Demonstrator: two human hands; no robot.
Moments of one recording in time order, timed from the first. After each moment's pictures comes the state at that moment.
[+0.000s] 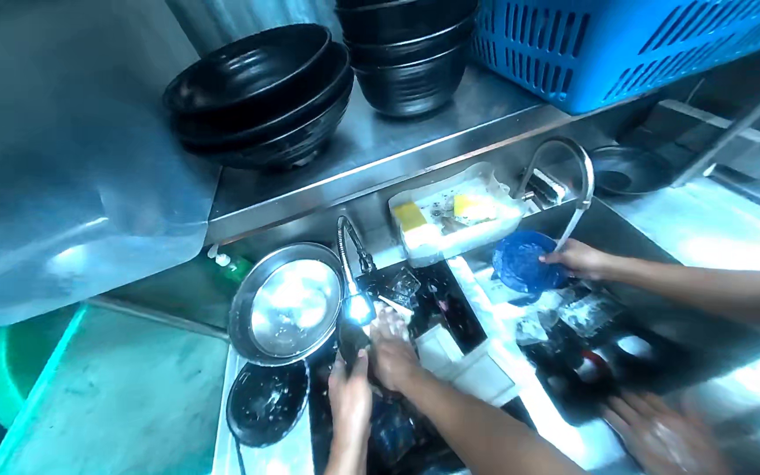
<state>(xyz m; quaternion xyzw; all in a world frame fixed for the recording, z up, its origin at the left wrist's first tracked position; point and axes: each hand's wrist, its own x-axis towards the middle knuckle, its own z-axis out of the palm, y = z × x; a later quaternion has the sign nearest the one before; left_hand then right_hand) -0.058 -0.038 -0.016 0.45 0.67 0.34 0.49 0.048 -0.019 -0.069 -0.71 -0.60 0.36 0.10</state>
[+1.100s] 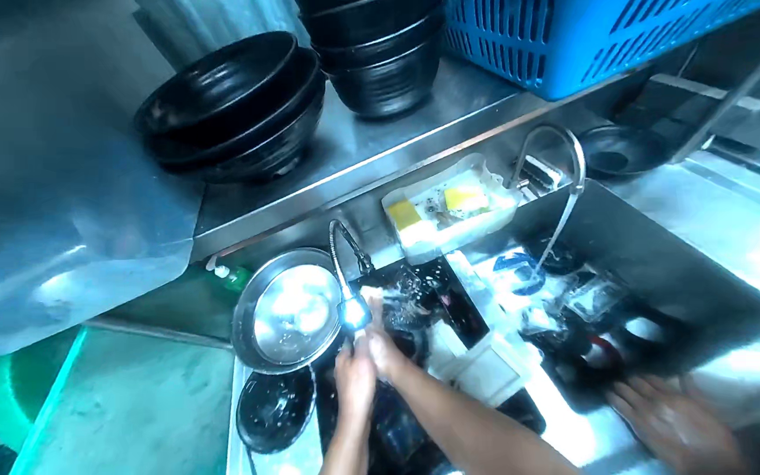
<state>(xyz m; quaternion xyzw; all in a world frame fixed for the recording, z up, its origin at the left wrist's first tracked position) -0.043 -0.009 -0.024 0.54 0.66 0.29 0.43 0.030 -0.002 -0.066 -0.57 -0.42 0.48 0.51</state>
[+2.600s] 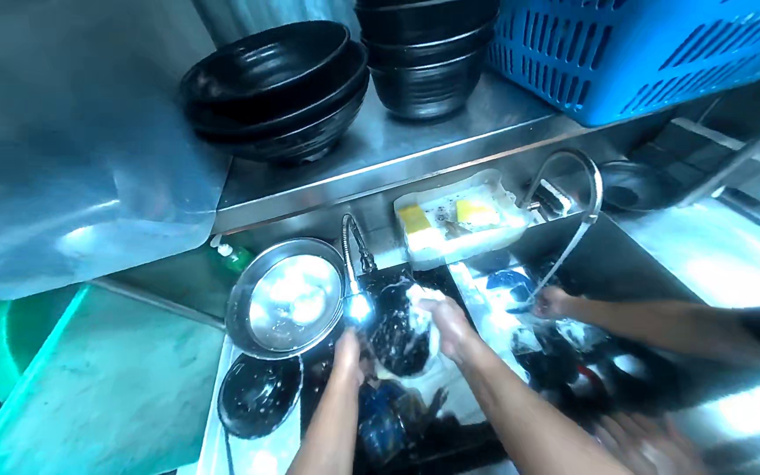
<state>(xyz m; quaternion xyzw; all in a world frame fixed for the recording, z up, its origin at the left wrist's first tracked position) -0.039 0.034 -0.075 0.29 0.66 0.26 0.64 0.155 -0.023 -0.025 -0.58 -0.09 0.56 0.58</state>
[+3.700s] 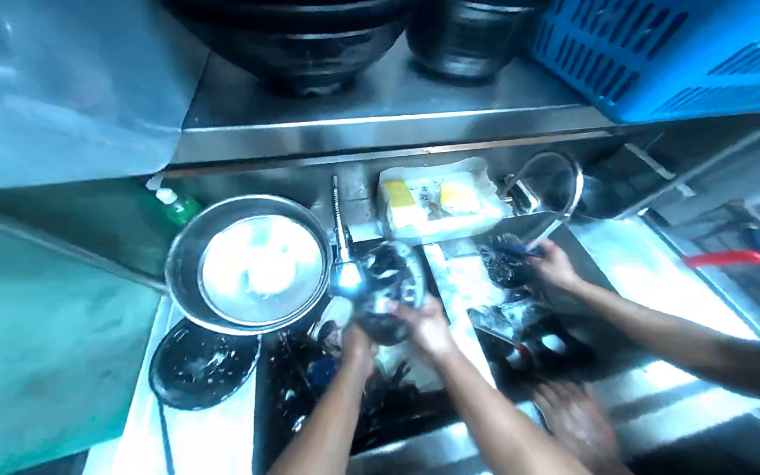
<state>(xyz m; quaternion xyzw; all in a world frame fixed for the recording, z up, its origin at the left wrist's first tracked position) 0.007 -0.026 -0.120 0.23 0.60 0.34 0.69 0.123 -0.068 -0.026 -0.57 -0.25 0.49 0.62</state>
